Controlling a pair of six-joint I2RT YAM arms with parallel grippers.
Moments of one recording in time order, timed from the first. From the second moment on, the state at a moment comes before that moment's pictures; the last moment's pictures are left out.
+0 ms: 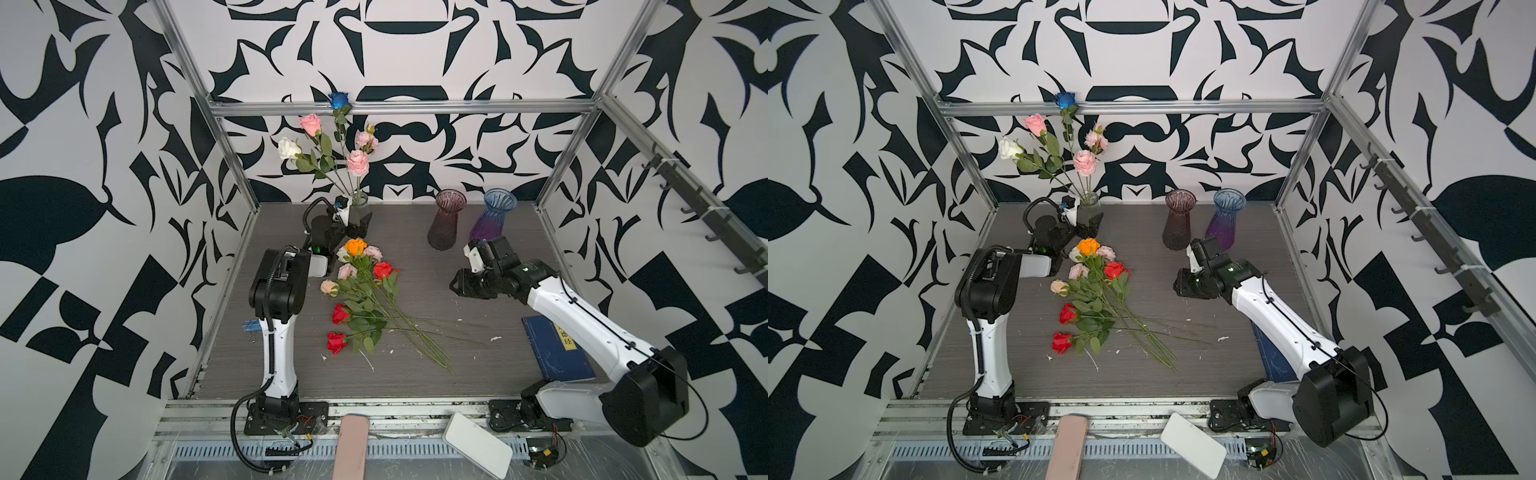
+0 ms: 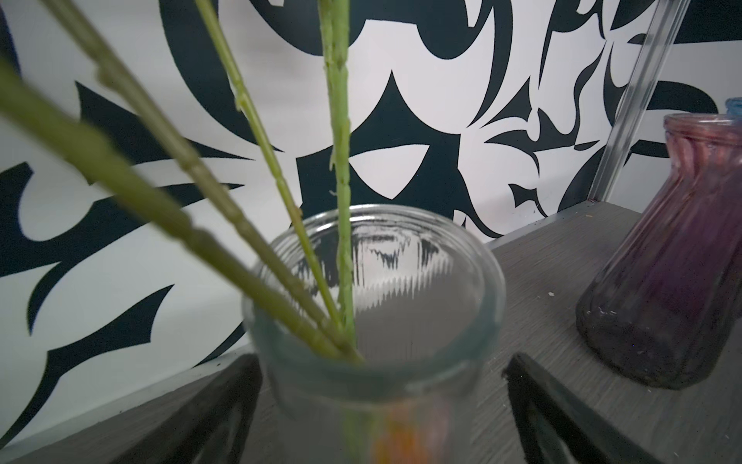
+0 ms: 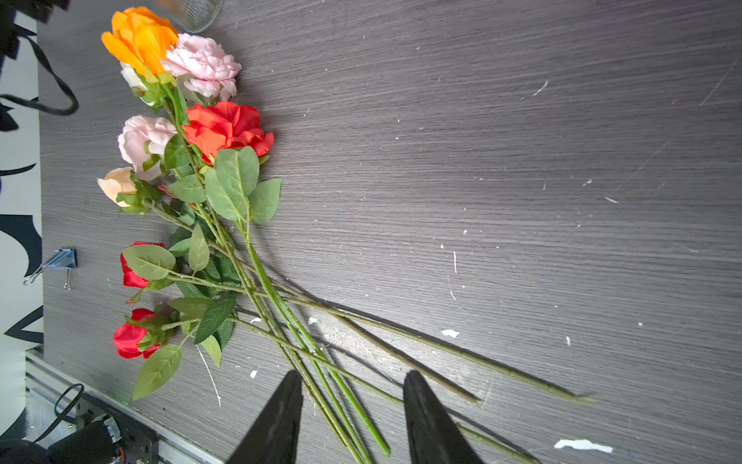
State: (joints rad) left arm -0.20 2.13 1.17 0.97 0.35 0.00; right arm 0.42 1.28 1.05 -0.76 -0.20 0.50
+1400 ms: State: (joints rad) left arm -0.44 0.63 0.57 -0.25 -0.01 -0.46; right arm 0.04 2.14 2.10 -0.77 -0.52 0.77
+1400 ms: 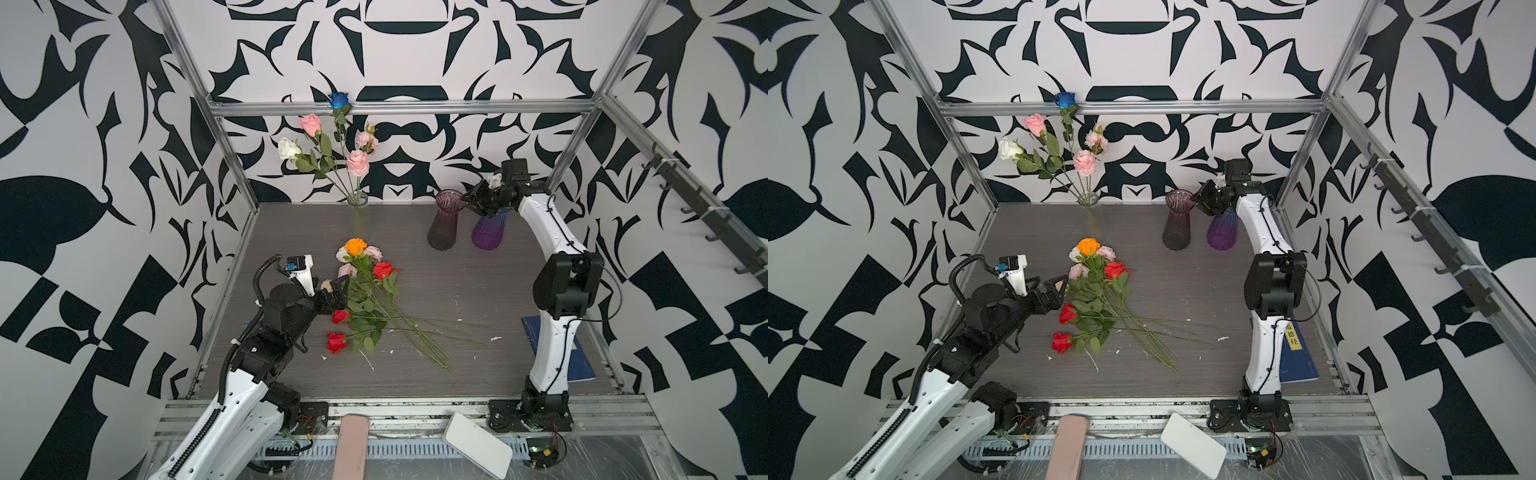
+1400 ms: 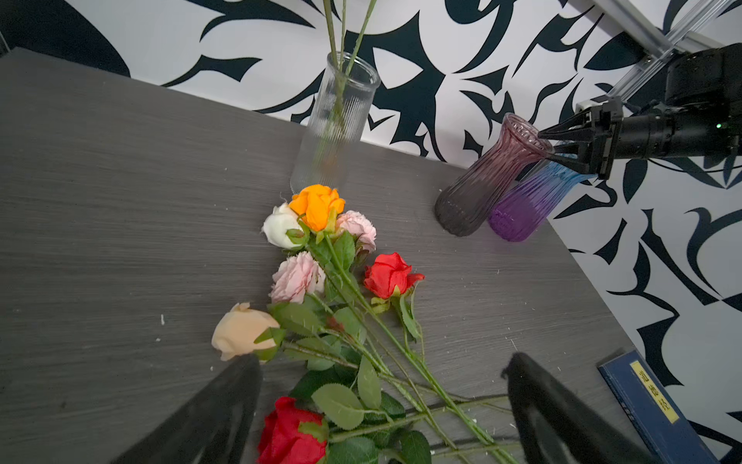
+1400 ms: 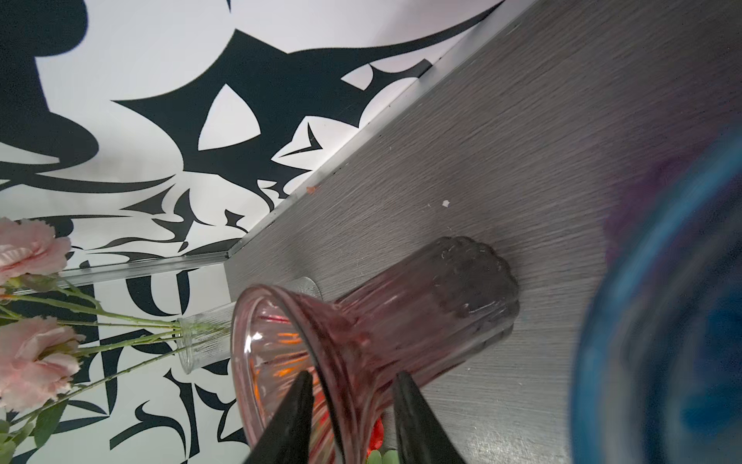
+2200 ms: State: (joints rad) left arm -0.44 1.00 0.69 -0.27 -0.03 -0.69; right arm 0.25 1.61 1.54 -1.00 -0.38 0.65
